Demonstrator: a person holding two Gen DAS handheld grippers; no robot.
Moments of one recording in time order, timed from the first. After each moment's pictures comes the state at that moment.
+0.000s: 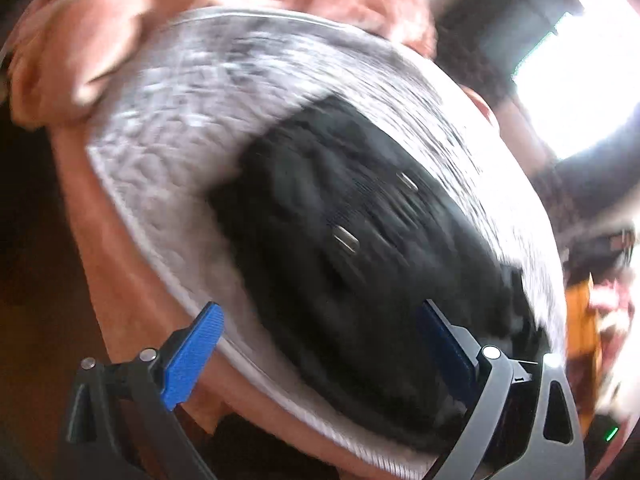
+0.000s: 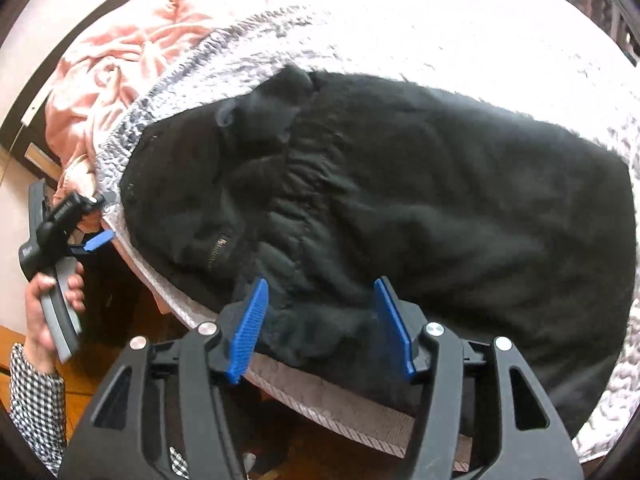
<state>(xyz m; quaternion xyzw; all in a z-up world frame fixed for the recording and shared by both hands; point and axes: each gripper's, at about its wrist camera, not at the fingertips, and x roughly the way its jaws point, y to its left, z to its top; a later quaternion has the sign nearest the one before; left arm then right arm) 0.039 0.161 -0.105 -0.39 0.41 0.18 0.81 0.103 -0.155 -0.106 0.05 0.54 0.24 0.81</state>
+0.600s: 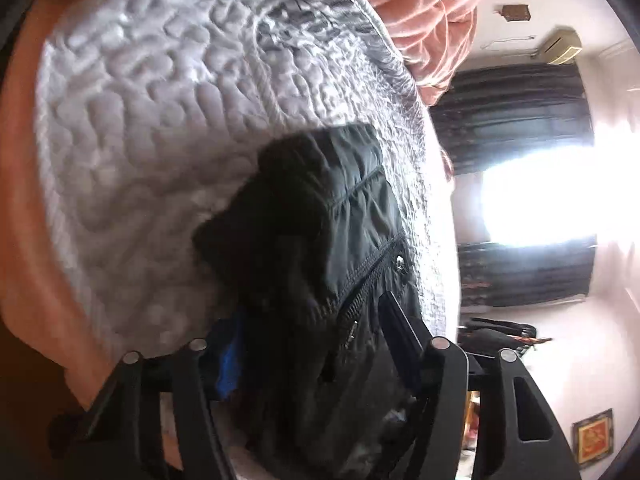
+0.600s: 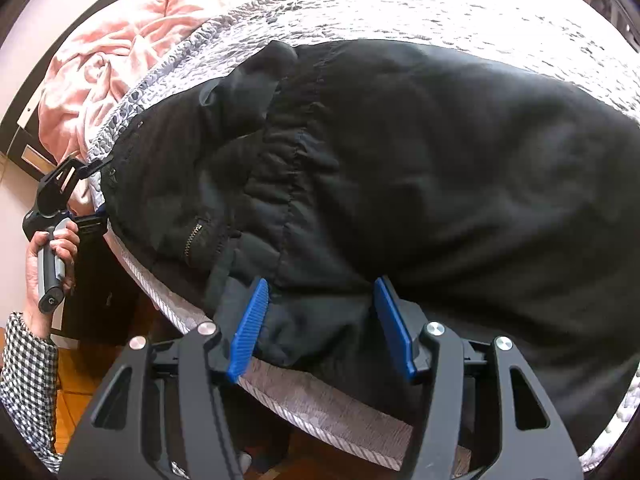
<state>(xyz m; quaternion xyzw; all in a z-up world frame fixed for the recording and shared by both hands) 0.061 0.204 -0.151 -0.60 0.32 0.10 0.73 0.101 -0.164 -0.128 0.05 0.54 0.24 0.80</state>
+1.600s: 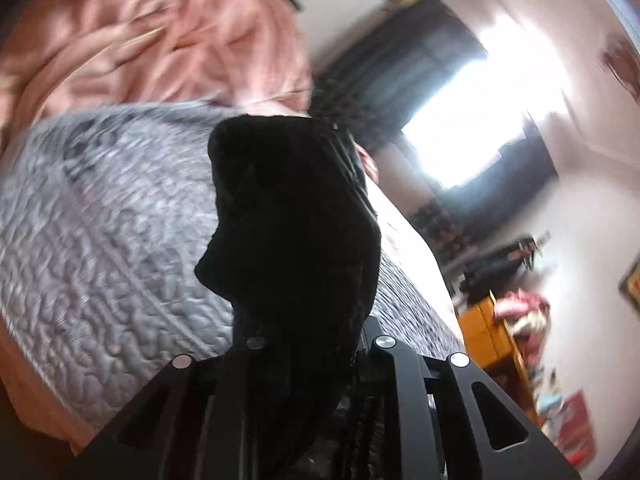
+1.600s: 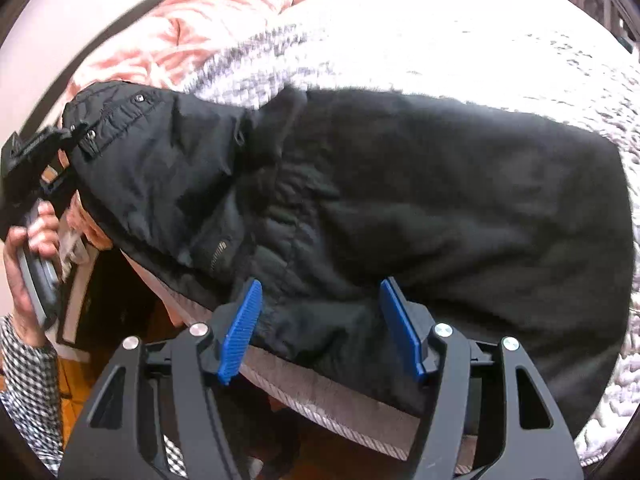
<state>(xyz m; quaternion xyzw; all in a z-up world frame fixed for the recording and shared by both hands) 0.116 0.094 0.003 -0.38 0.25 0.00 0.89 0.085 -0.185 -0.090 0.09 0.50 0.25 0.83</state>
